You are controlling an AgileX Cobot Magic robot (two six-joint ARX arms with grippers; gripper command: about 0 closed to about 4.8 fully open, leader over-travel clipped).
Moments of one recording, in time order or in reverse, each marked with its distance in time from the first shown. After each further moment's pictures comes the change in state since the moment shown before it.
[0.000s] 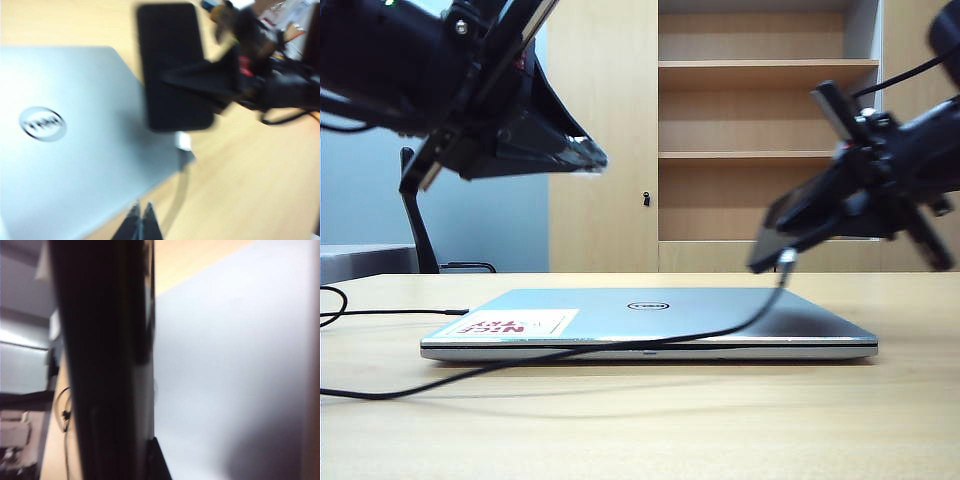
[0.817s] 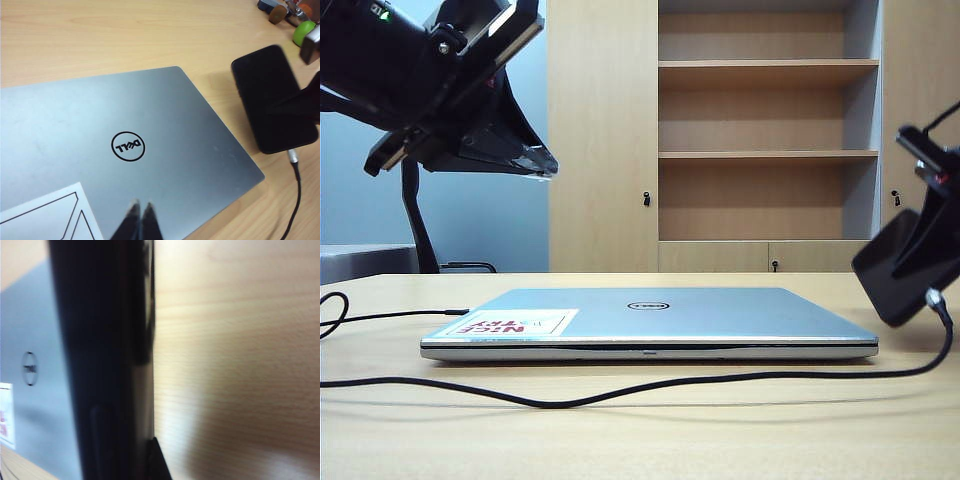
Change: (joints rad) left arm 0.149 0.000 0.091 -0.165 -0.003 0.131; right arm -0.268 0.093 0.248 -0.686 -0.046 -0.471
